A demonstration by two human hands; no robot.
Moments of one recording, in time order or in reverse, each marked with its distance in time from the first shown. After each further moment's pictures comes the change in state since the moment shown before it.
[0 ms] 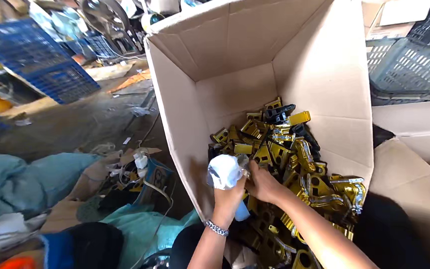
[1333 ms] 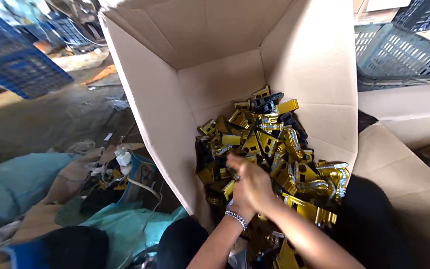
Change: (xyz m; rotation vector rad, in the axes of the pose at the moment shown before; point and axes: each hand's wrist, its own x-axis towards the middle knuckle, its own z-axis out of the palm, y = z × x) left_hand -0.033 -0.023 0.042 0.999 -0.713 0.009; right_hand -0.032 0.001 0.036 0.307 0.660 -0.290
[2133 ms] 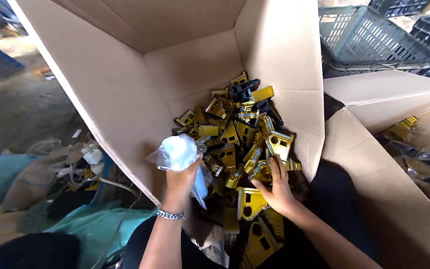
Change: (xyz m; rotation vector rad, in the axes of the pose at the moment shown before) left_hand 0.001 -0.037 -0.059 -0.823 0.616 -0.160; right_hand -0.081 0.077 -0.086 -0.301 -0.019 0.412
